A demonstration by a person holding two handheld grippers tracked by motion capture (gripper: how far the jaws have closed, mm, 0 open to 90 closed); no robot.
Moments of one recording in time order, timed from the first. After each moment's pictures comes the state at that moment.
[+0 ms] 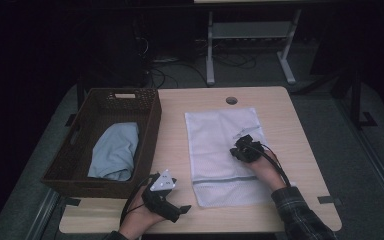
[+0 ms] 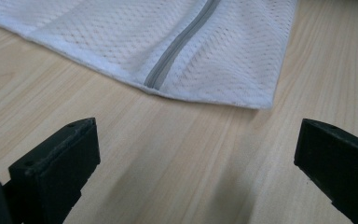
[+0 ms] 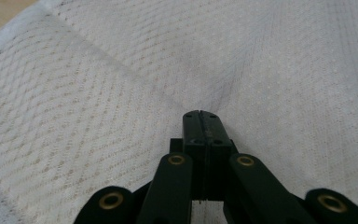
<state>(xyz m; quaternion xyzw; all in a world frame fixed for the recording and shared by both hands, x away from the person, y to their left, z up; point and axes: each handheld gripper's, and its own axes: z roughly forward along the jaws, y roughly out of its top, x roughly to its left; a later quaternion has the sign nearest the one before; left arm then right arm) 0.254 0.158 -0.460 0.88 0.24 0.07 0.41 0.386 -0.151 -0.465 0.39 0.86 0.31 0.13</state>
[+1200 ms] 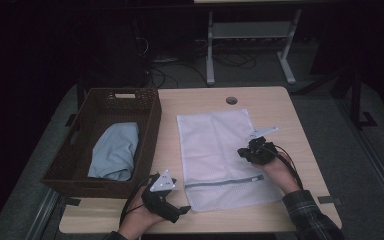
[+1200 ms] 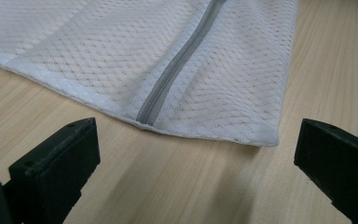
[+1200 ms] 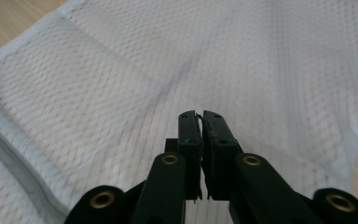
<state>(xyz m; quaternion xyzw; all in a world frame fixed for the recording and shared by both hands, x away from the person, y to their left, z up) 0.253 0.158 -0.459 0.88 0.24 0.07 0.41 0.362 -0.186 -0.439 0.37 0.85 0.34 0.13</state>
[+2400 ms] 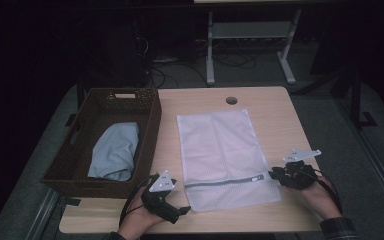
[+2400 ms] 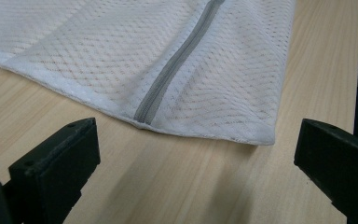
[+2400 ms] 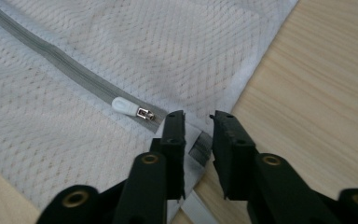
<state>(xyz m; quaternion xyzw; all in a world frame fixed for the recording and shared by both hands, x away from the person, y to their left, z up) 0.252 0.159 -0.460 0.88 0.24 0.06 0.41 0.292 -0.270 -0.450 0.40 0.84 0.33 0.13</state>
